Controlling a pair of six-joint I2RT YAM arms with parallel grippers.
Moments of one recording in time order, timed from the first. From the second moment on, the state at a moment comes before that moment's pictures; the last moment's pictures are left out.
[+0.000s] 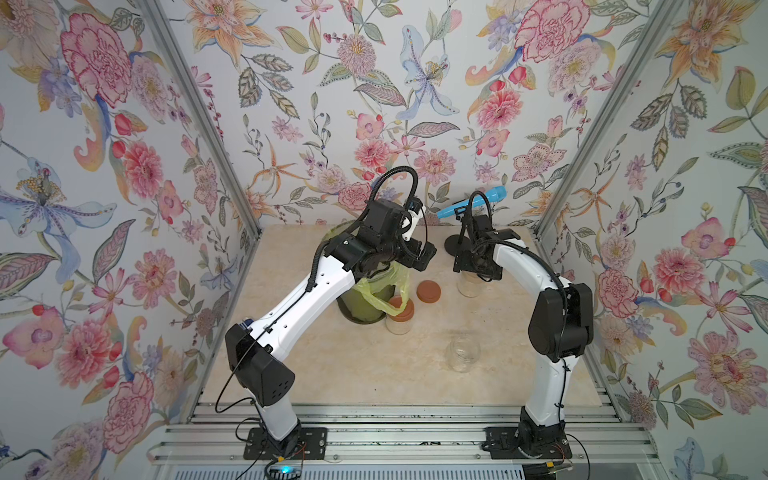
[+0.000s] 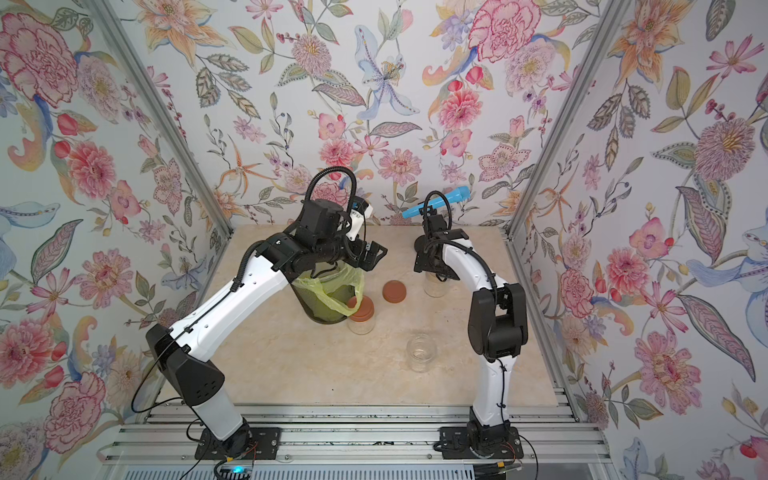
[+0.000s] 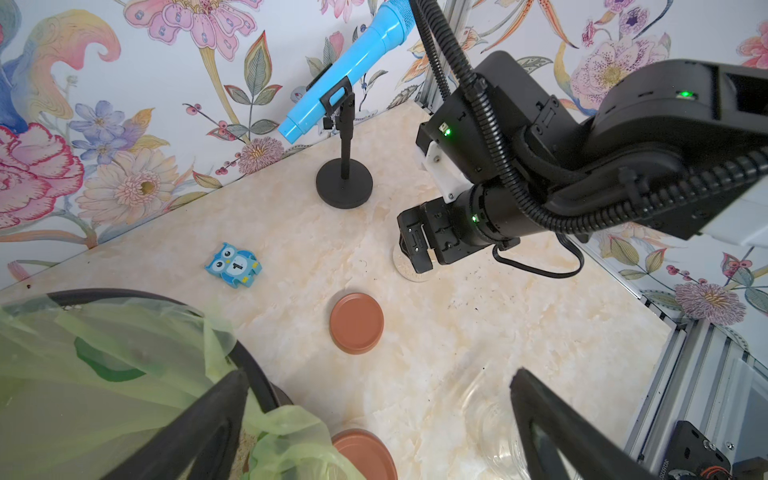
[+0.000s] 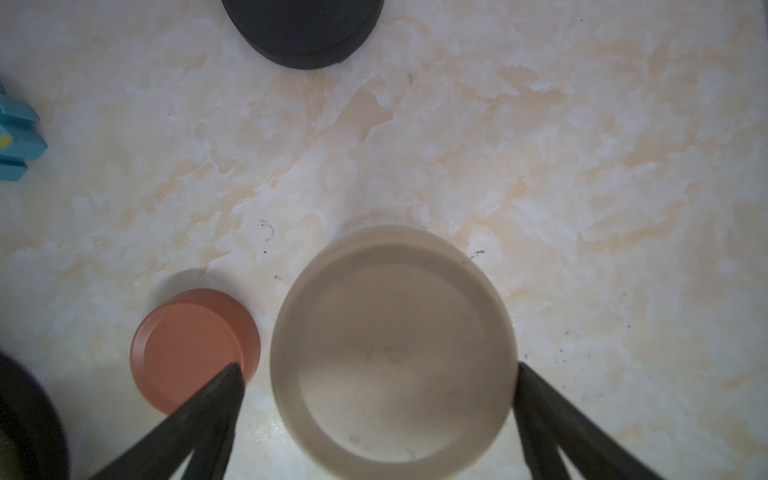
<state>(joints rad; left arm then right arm) -0.69 1.74 1.88 -0.71 0.10 -0.10 0.26 2.01 1.76 -0.96 0.18 0.44</state>
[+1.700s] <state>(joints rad) -0.69 1.44 1.57 -0.61 -0.03 0.00 0.34 2.01 1.84 -1.05 0.13 0.37</state>
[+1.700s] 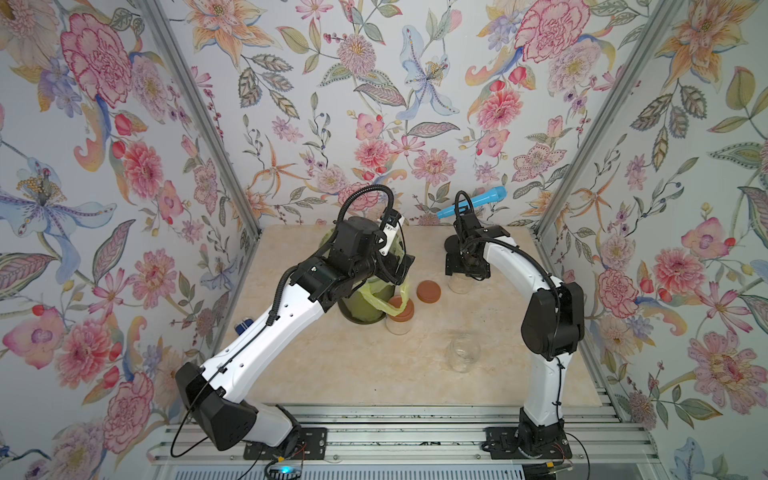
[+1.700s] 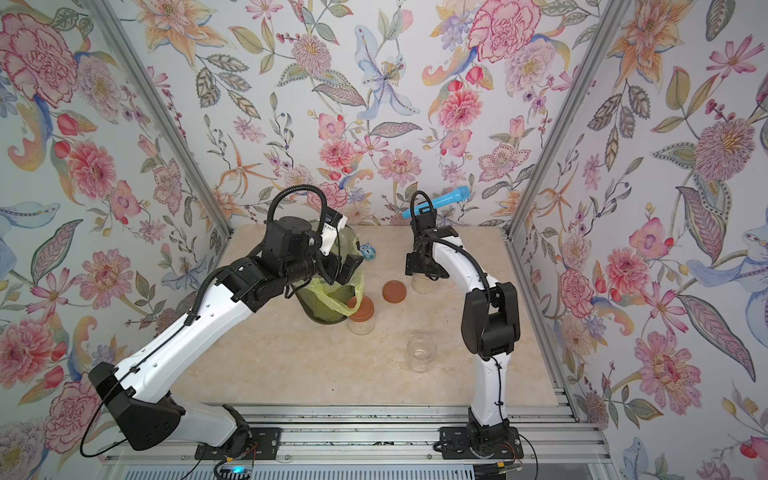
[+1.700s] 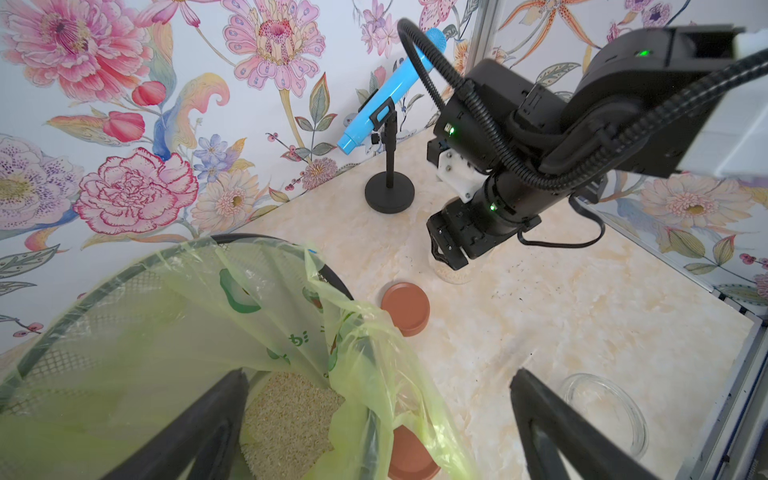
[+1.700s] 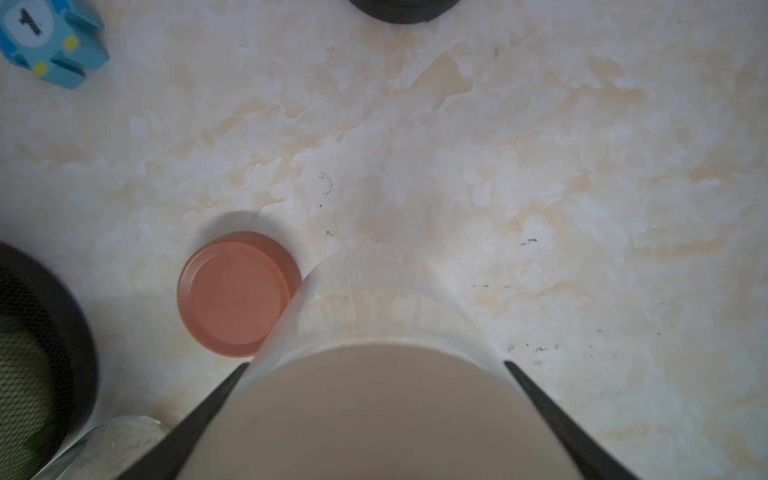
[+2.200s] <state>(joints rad) -0.69 1.29 1.44 -0.68 0.04 0.05 0.44 1.90 1.86 -1.20 0.12 0.37</state>
